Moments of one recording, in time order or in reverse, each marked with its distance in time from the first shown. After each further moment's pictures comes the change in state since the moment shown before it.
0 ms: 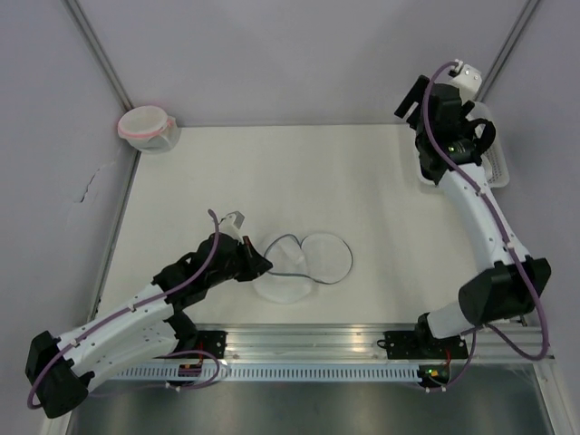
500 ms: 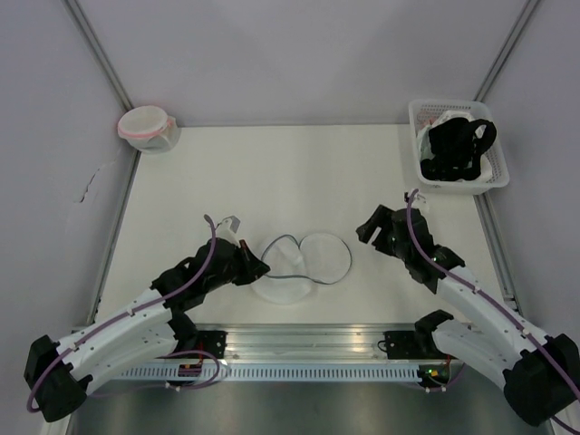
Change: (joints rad) left arm 0.000 -0.041 -0.051 0.003 -0.023 -0.040; right arm 0.315 -0.642 -0.997 0.016 -0.301 0.336
